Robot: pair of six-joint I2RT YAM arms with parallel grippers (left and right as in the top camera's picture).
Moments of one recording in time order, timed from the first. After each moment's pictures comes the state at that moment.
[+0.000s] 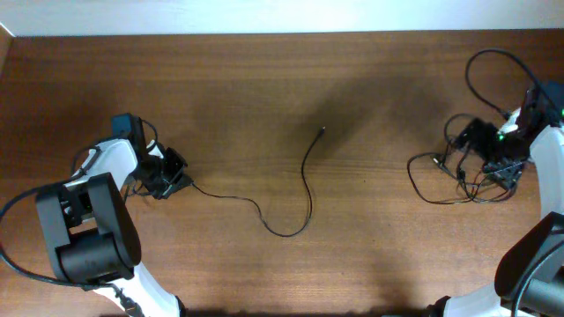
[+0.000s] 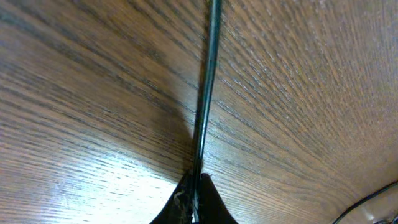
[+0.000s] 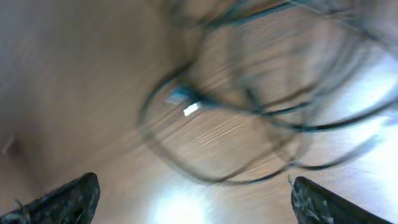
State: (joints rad) left arm 0.27 1.93 1.14 -0.75 0.40 -0.48; right arm -0.39 1.74 1.37 -1.03 -0.23 0.32
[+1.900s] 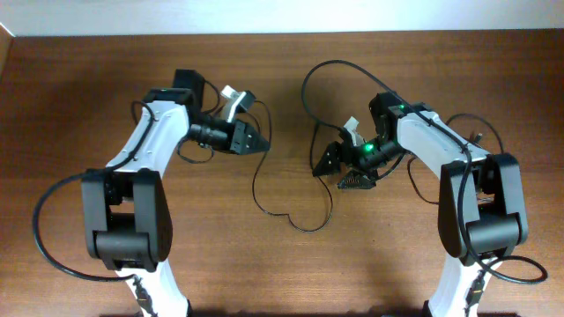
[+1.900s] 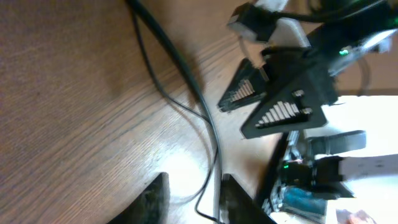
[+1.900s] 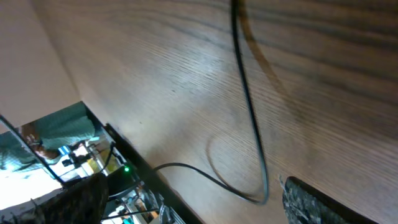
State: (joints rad) left arm -0.07 1.99 1.48 -1.00 0.95 0.30; right arm 0.19 2.04 1.36 -0.98 -0.85 0.13
